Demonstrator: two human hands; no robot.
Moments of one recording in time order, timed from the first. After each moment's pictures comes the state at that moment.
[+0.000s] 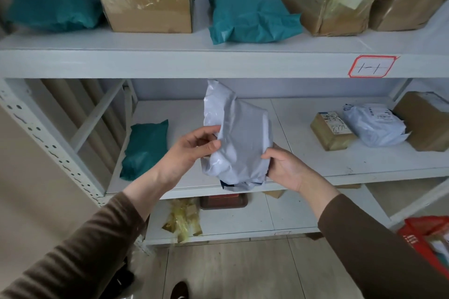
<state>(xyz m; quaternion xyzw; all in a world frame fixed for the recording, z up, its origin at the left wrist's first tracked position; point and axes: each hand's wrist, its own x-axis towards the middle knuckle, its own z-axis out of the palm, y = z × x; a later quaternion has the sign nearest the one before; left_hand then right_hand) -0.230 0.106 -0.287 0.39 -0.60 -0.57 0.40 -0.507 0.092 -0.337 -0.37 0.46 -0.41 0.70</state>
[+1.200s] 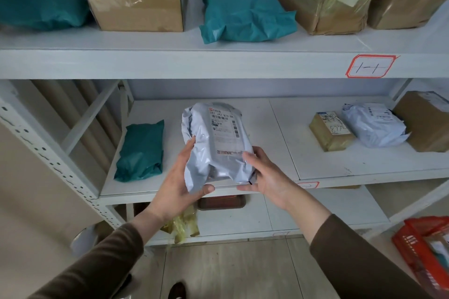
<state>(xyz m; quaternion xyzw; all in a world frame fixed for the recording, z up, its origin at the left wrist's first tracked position) -0.221 0.127 -0.366 0.47 -0.72 -0.34 0.37 -0.480 0.115 -0.343 -0.43 0.48 -0.38 0.67</state>
